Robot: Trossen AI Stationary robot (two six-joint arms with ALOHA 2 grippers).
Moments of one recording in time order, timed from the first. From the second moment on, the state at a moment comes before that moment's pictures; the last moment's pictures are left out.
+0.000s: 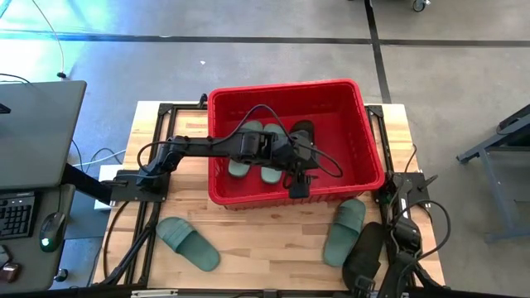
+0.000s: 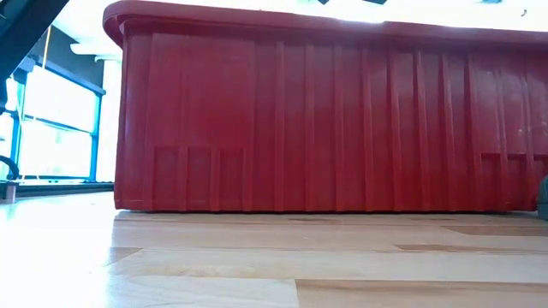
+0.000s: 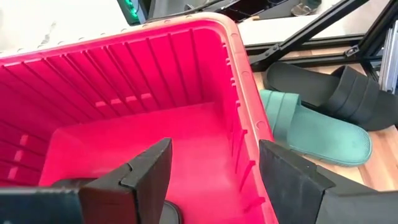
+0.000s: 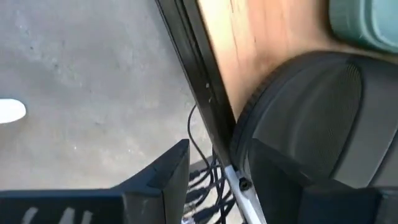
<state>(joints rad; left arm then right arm) 0.04 2.16 2.36 -0.86 -0.14 0.07 1.12 2.48 2.27 -1.57 -0.01 1.46</state>
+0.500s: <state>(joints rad) 0.03 2.16 2.36 -0.86 -0.14 0.07 1.13 2.48 2.10 -1.52 -0.14 1.47</state>
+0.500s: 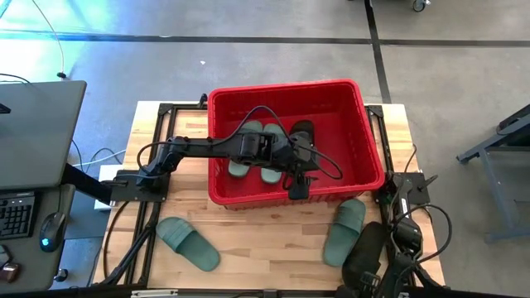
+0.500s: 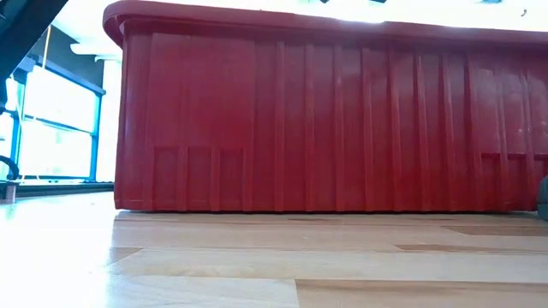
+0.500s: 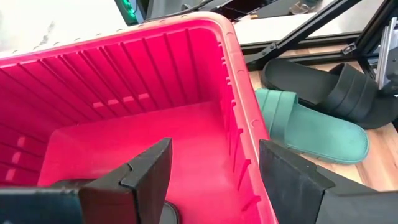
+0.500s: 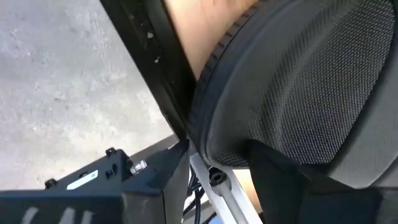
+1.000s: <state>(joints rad) 0.03 2.16 2.36 -0.87 -0.14 0.07 1.13 2.48 2.11 -1.54 -0.06 1.47</state>
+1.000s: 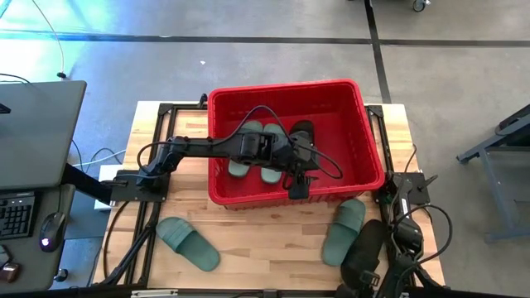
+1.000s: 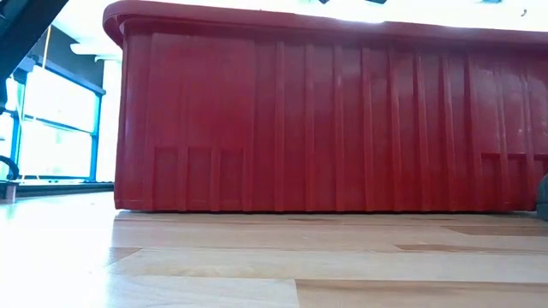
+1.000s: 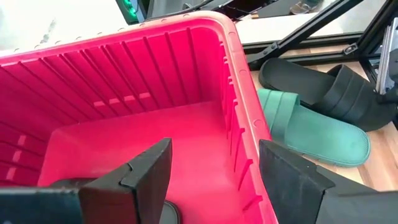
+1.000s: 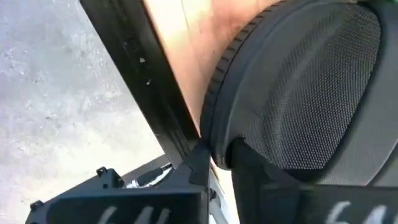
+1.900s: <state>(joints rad) -0.03 2.08 2.36 -0.57 0.15 0.00 1.13 2.35 2.35 -1.57 0.46 1.55</state>
